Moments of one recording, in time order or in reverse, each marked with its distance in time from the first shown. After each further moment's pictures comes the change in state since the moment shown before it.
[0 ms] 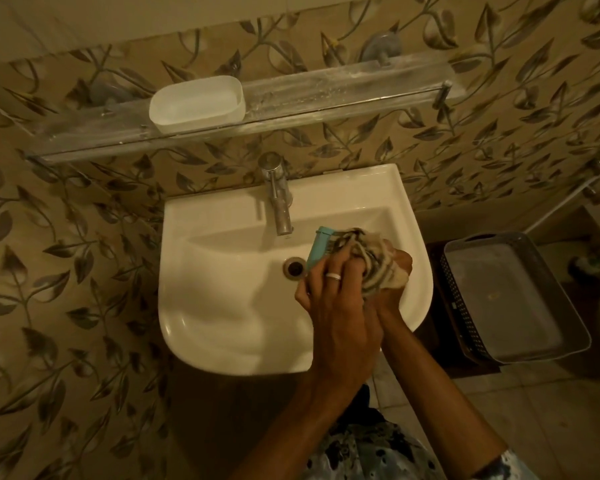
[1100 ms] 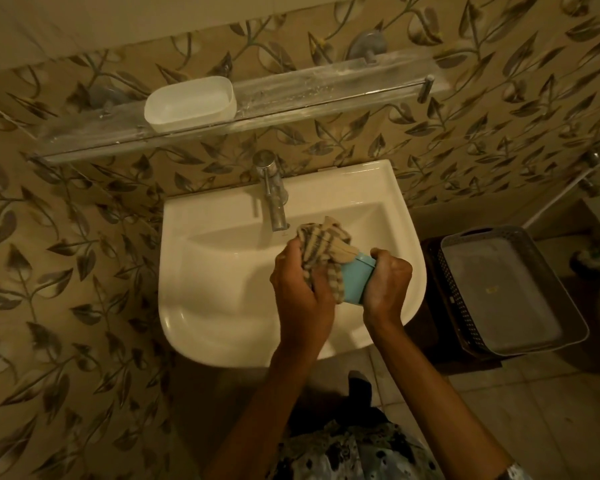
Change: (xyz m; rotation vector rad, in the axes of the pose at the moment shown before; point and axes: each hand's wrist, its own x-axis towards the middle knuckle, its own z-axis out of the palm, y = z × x) left_hand 0.013 -0.021 -0.013 -0.251 0.033 -0.296; right_hand -0.008 0.001 -0.011 0.126 0.123 0.098
